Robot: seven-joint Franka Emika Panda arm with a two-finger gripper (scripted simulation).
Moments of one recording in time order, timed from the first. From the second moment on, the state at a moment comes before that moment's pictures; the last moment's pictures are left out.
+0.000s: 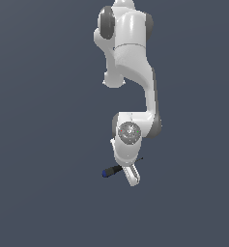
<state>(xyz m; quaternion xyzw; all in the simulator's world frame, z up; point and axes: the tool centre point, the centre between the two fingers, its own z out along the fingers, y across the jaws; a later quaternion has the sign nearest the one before) 0.091 0.046 0.015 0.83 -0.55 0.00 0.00</state>
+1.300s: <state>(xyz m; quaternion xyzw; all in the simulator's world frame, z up) 0.062 0.017 0.046 0.83 -0.55 0.00 0.00</state>
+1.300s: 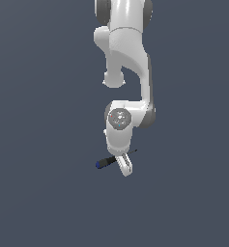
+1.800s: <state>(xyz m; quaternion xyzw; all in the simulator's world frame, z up) 0.015 -0.033 0.103 0.83 -0.55 0.00 0.00</state>
